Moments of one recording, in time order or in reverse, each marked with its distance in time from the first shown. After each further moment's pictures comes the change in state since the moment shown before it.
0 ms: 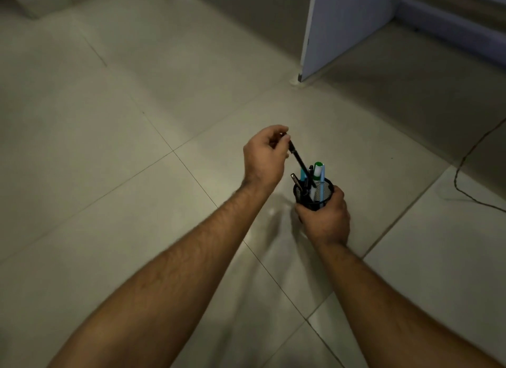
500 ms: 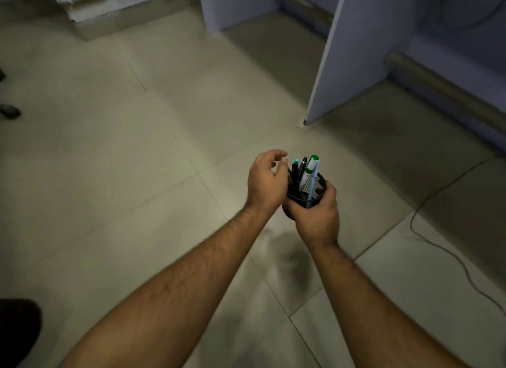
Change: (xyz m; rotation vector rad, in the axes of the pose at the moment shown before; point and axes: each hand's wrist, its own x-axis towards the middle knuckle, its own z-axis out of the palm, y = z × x) left_hand -0.013 0.163 -0.048 0.143 0.058 -0.050; right_hand -0.043 -0.173 -0.114 0.158 -0.128 -0.120
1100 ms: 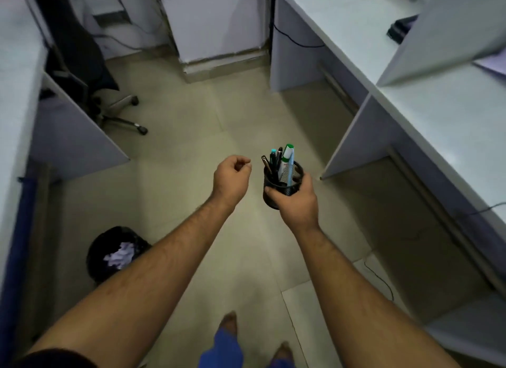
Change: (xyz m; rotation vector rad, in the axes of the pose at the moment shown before) left_hand -0.037 0.450 -0.307 -0.024 0.251 -0.315; right_hand -0.161 -0.477 -0.202 0.080 -0.381 -0.165
